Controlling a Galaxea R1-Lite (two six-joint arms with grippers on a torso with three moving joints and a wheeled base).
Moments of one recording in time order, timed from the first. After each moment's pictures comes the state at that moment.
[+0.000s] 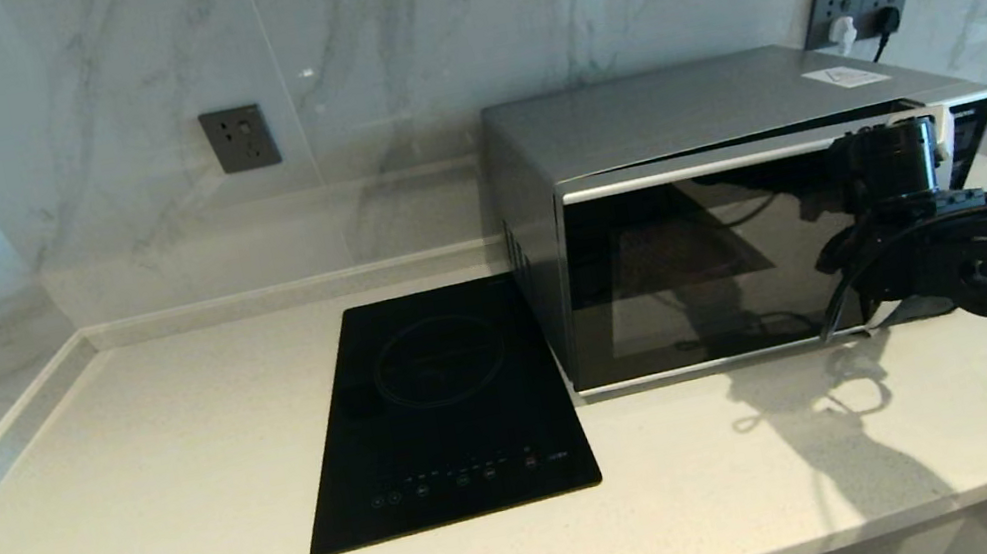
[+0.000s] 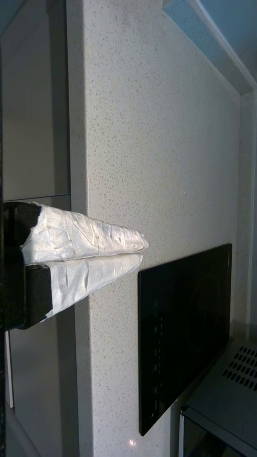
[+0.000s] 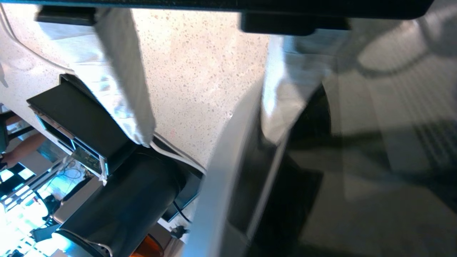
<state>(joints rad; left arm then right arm) 0.00 0.00 0.00 -0.01 0.02 -0.07 0.17 1.97 -1.13 -0.48 -1.12 0.07</state>
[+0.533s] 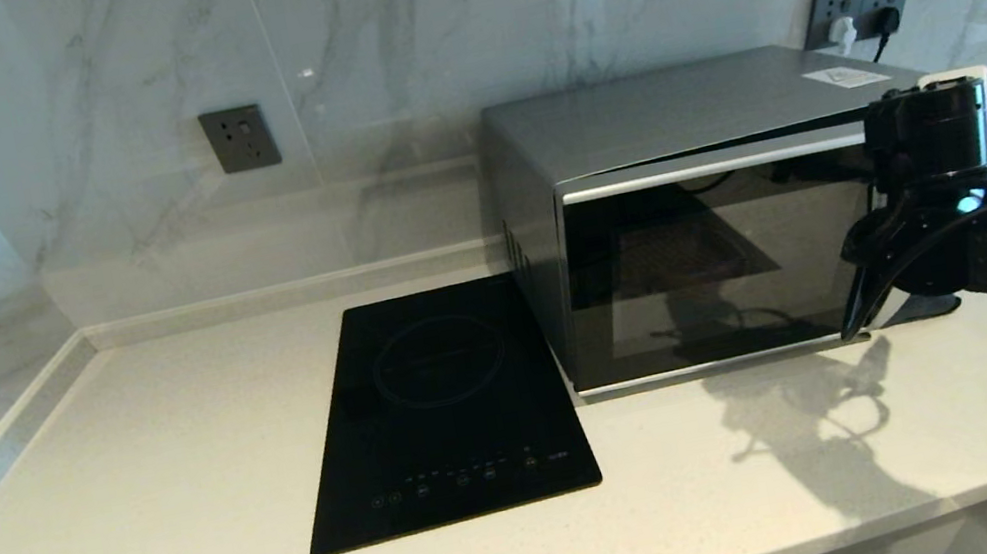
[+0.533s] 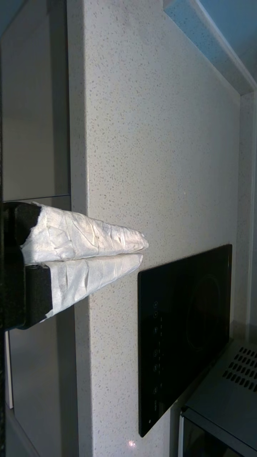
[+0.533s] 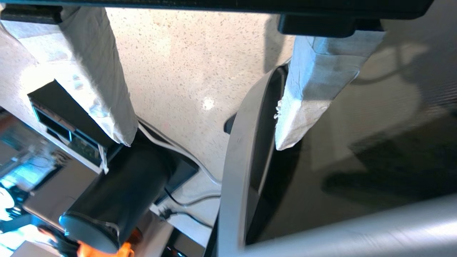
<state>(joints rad) 0.00 0.00 0.00 -0.01 0.02 -0.07 0.25 1.80 -1.05 -0.47 -1.10 0.09</state>
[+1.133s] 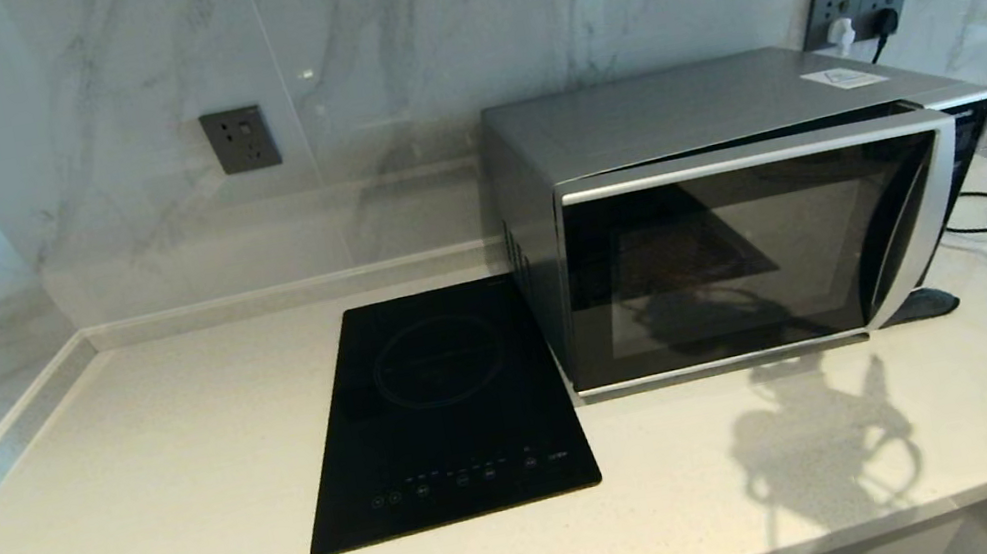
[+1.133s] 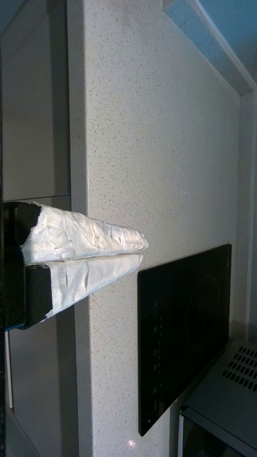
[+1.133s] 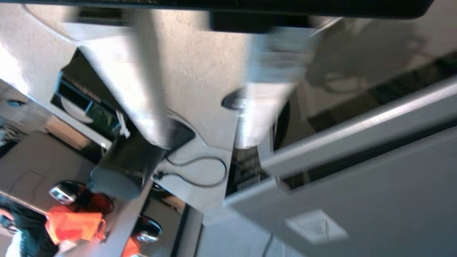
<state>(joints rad) 0.00 0.00 0.00 -0.01 0.02 -0.07 0.37 1.43 -1.21 -0.08 -1.08 0.08</state>
